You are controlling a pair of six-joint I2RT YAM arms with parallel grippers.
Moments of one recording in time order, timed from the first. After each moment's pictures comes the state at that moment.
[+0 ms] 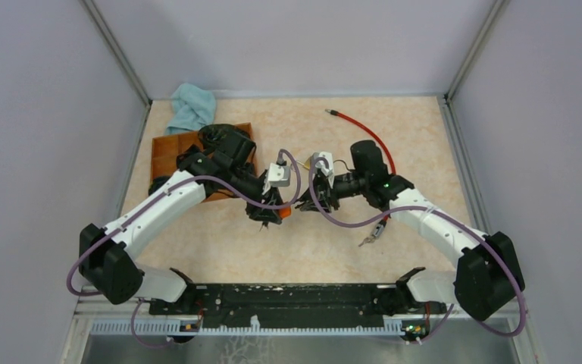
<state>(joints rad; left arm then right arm) -0.64 1.38 1.21 -0.81 0.84 0.68 0.54 1.24 0.85 -0.13 -1.04 -0.42</state>
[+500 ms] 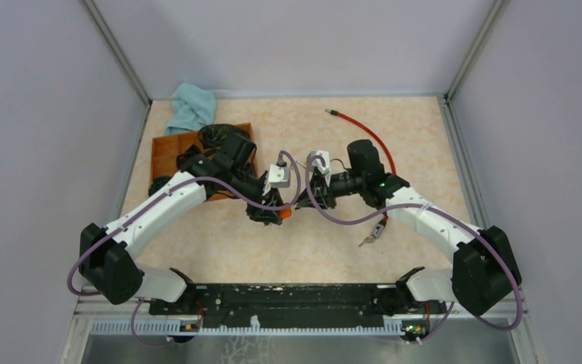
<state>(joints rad) -0.64 1.38 1.18 -0.78 0.83 0.67 0.55 1.28 0.85 -0.07 -1.03 -0.39</state>
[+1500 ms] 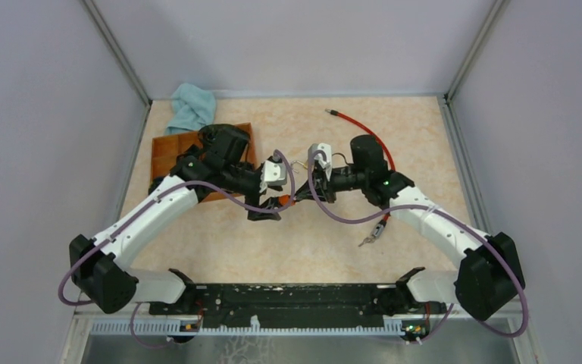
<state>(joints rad) -0.64 1.32 1.19 -0.73 0.75 0.70 0.56 1.26 0.90 -0.08 -0.97 -0.37</state>
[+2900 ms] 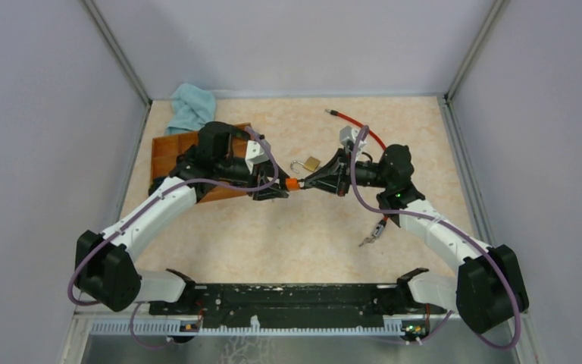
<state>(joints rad) -0.50 1.33 1.04 -0.19 1.08 0.40 0.41 1.16 0.69 0.59 -1.05 0.29</state>
